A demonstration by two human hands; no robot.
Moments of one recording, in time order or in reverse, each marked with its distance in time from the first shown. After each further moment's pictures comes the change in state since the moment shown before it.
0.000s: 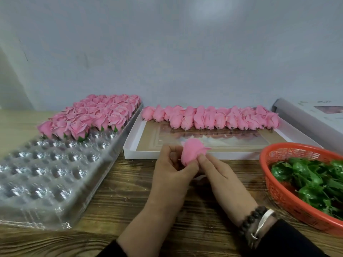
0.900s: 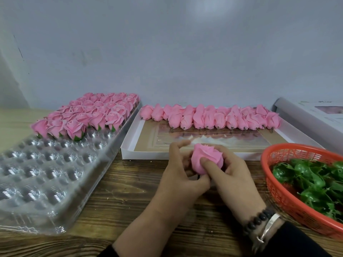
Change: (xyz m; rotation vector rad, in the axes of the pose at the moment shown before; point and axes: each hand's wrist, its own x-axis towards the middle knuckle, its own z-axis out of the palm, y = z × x) left_hand -0.003 -0.001 0.002 0.218 -0.225 0.007; right_hand 0.002 -0.003 -0.008 0.083 0.154 -0.089
